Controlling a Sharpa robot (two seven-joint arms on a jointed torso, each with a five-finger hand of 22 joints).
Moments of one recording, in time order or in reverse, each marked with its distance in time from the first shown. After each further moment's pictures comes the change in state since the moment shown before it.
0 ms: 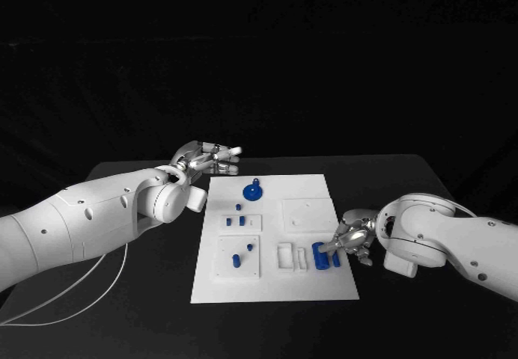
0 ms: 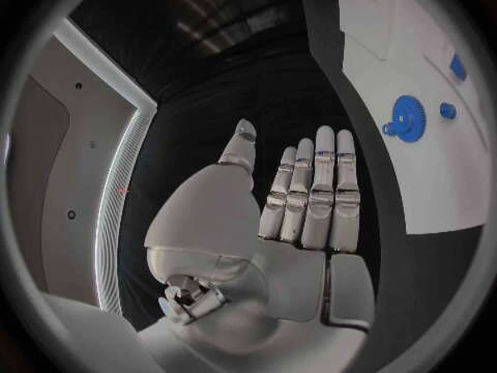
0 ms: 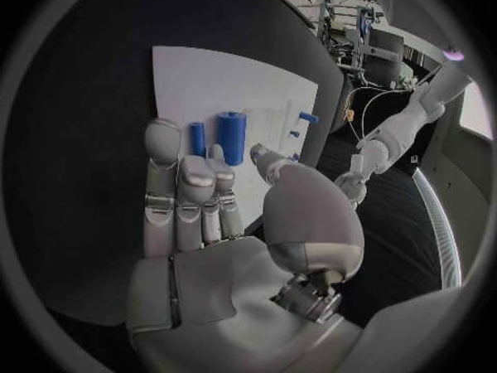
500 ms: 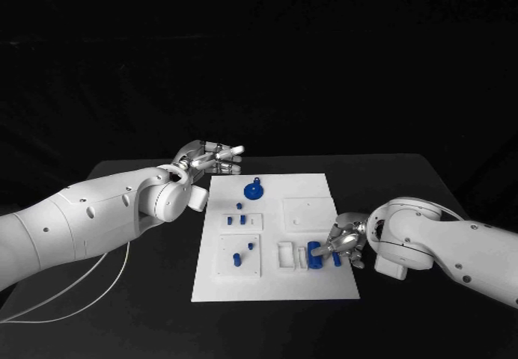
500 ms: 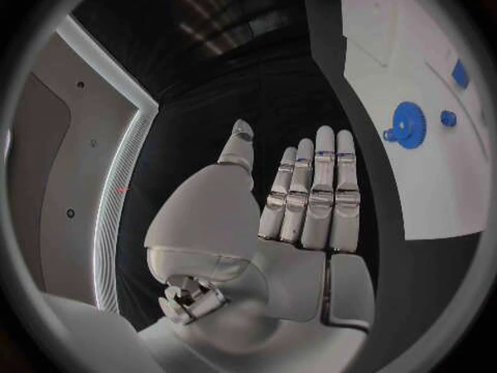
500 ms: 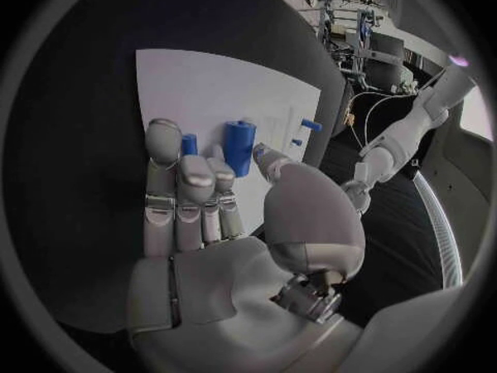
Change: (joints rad) left arm 0.000 0.000 0.000 0.003 0.001 0.015 0.000; left_hand 0.004 -0.004 -0.030 0.024 0.000 -0.003 0.003 0.000 0.000 -0.004 0.004 0.000 0.000 0.000 0.000 0.000 -0.006 0.000 0.000 0.000 0.000 -0.021; right arm -0.007 0.052 -0.020 -0.030 -0.019 -0.008 -0.004; right_hand 0.008 -0.019 -0.018 0.018 0.000 -0.002 0.003 0.007 -0.042 0.000 0.000 -0.014 0.016 0.003 0.003 -0.015 0.016 0.000 -0.002 0.005 -0.014 0.015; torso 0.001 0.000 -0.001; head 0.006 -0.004
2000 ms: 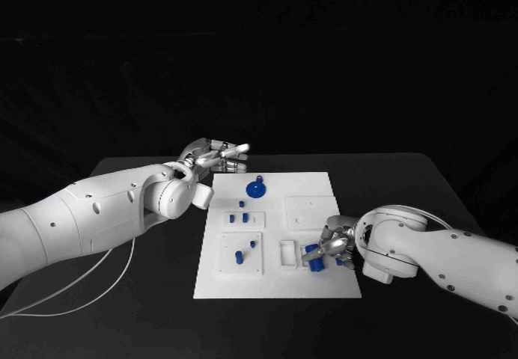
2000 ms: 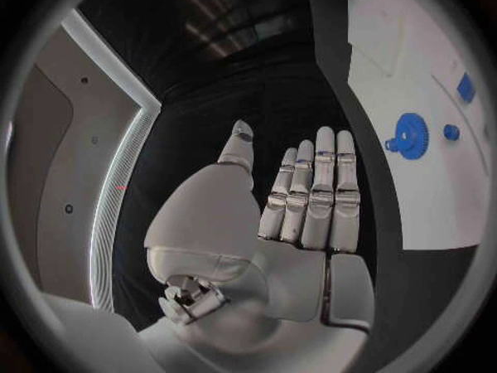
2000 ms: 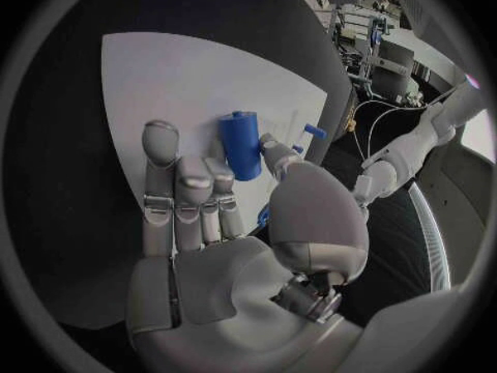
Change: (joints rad) left arm 0.000 0.008 0.000 -0.003 0.012 0.032 -0.001; left_hand 0.003 -0.003 0.005 0.016 0.000 -0.014 0.007 0.000 0.000 -0.032 0.007 0.000 0.000 -0.004 0.004 -0.008 -0.003 0.000 0.000 0.000 0.000 -0.024; right arm 0.010 0.057 -0.069 -0.013 -0.074 -0.085 0.022; right_hand -0.006 0.027 0.025 -0.147 0.016 0.084 -0.026 -0.011 0.696 0.015 -0.003 -0.013 0.003 0.012 0.004 -0.013 0.003 0.001 0.000 0.007 -0.017 0.043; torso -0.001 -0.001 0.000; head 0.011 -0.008
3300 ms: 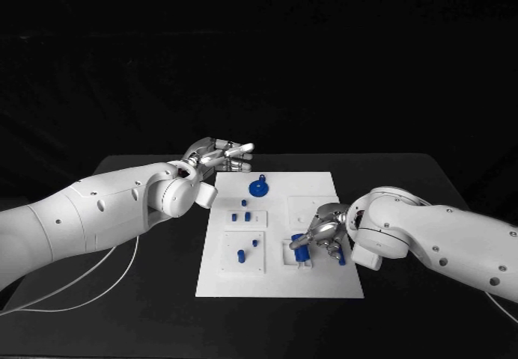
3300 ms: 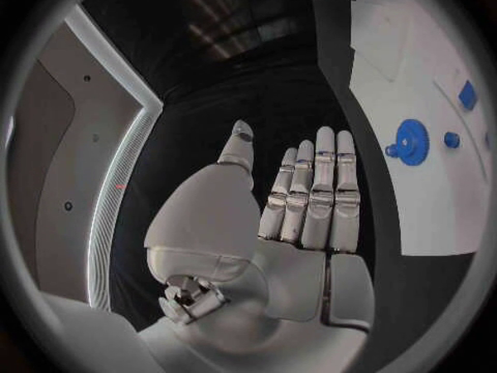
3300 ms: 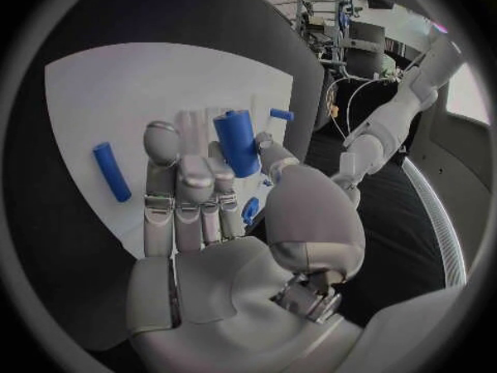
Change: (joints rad) left arm 0.000 0.004 0.000 0.000 0.004 0.023 0.001; left_hand 0.000 0.000 0.000 0.000 0.000 0.000 0.000 0.000 0.000 -0.004 0.004 0.000 0.000 0.000 0.000 0.000 0.000 0.000 0.000 0.000 0.000 -0.009; right arm 0.084 0.076 -0.010 -0.041 0.218 0.012 -0.025; right_hand -0.014 0.070 -0.054 -0.069 0.027 0.051 -0.009 -0.002 -0.701 0.010 -0.018 -0.008 -0.009 0.000 -0.006 0.000 -0.006 0.005 0.000 -0.007 0.004 0.024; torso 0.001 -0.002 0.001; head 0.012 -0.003
